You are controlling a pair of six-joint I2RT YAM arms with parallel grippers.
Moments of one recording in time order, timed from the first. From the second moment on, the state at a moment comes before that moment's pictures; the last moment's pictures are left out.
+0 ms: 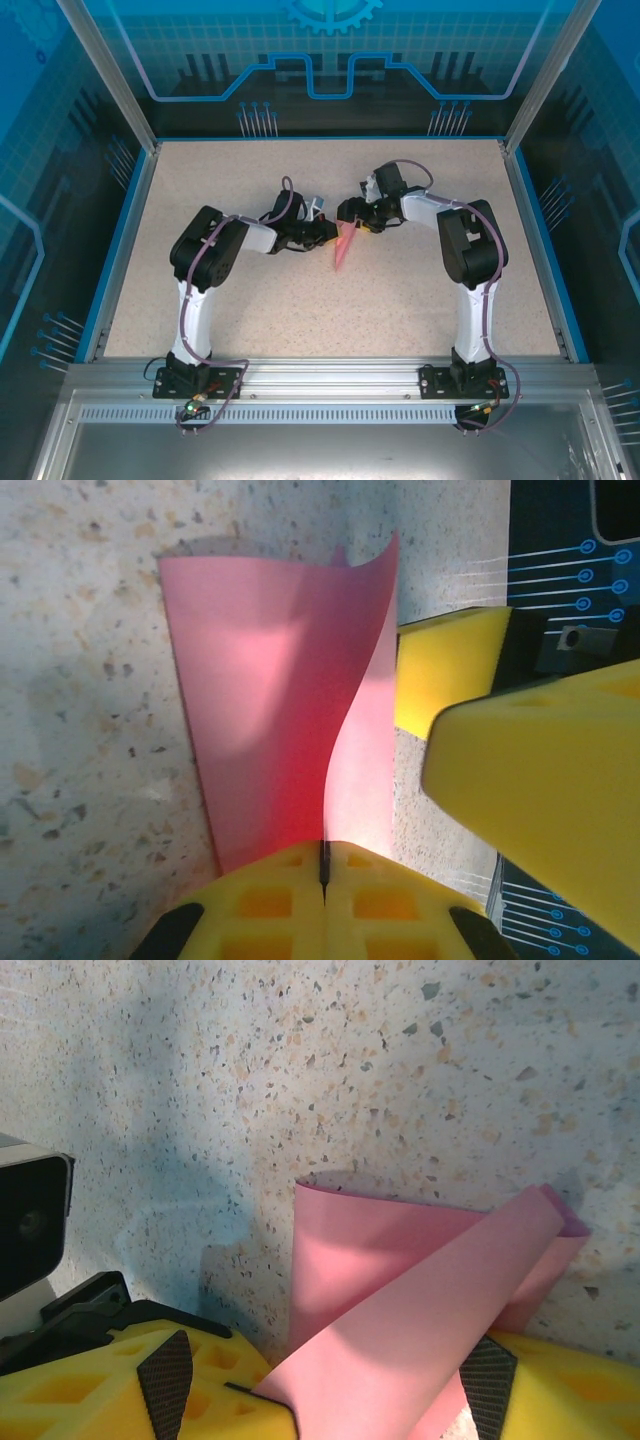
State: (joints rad) left arm -0.40 2.15 1.12 0.39 0.72 -0.89; right arm 0.32 2.10 1.39 -0.33 -0.54 0.51
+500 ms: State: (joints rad) left arm -0.40 2.17 1.12 0.38 0.73 -0.87; right arm 0.31 2.03 1.34 -0.36 -0.51 0.49
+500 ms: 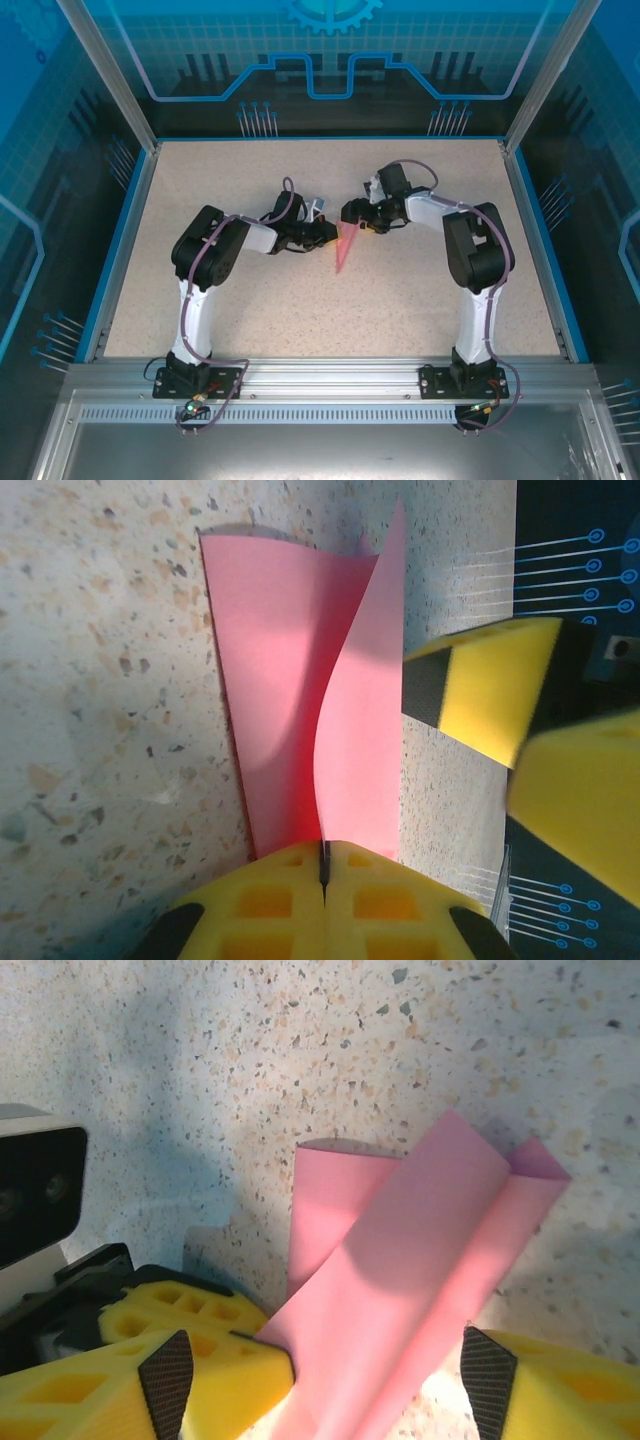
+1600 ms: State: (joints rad) left arm -0.40 2.19 1.19 0.30 0.77 -0.84; right arm 0.33 2.10 1.42 -0.37 -0.53 0.48
